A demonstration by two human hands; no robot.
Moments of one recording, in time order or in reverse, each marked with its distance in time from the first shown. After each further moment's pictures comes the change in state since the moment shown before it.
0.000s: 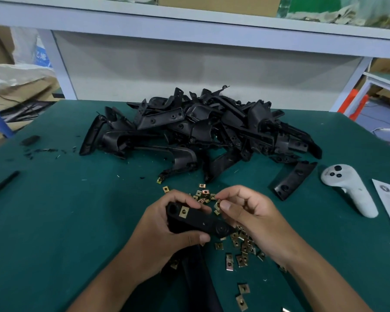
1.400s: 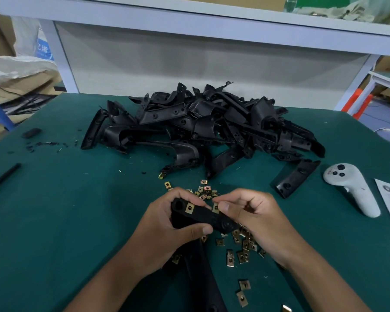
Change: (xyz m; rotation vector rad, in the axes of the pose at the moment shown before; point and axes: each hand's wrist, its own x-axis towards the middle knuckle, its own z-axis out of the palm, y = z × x) left_hand -0.002 0.006 0.005 0.015 0.047 -0.043; right_hand -0.003 -0.010 0.006 -0.036 0.025 0.040
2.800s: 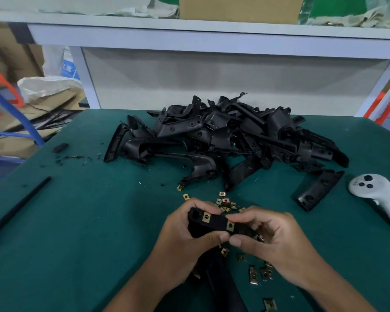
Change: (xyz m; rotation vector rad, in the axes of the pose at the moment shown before) left_hand 0.001 -0.003 -0.003 0.041 0.079 0.043; right_hand -0.005 0.007 0.003 -0.179 -0.031 -0.150
